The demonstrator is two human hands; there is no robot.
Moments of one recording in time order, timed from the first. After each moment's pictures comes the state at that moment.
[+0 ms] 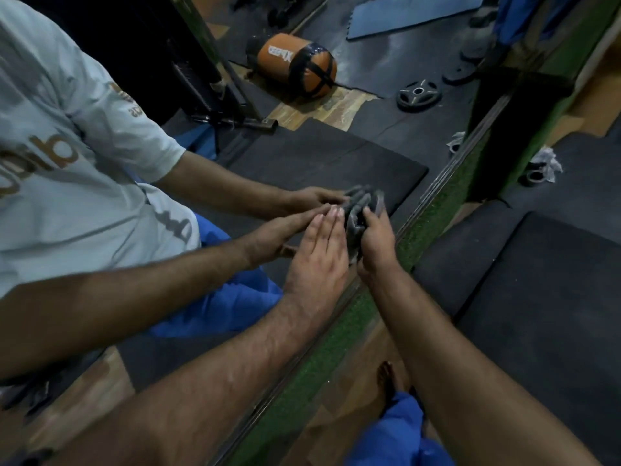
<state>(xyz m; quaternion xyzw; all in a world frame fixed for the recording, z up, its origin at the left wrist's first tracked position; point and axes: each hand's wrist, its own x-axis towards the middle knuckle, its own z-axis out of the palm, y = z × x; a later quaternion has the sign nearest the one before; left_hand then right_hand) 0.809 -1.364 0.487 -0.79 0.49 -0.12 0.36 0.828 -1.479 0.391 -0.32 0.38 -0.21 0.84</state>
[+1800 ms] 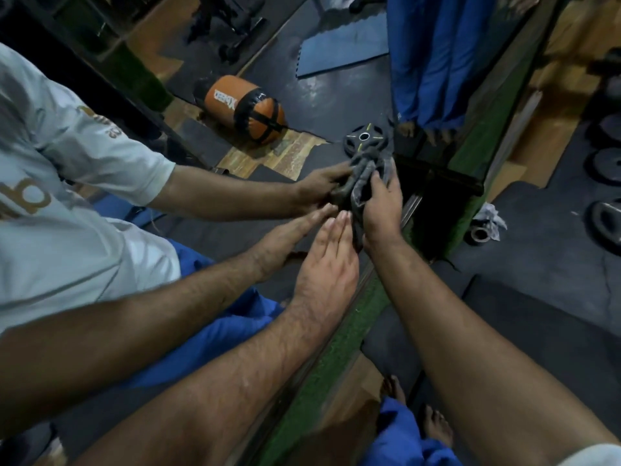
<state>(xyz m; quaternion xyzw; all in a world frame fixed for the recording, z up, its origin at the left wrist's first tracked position) 0.908 -1.798 0.479 -0.75 0.54 -0.08 0.38 0.961 -1.940 0.394 -0.34 0.37 -0.36 0.78</state>
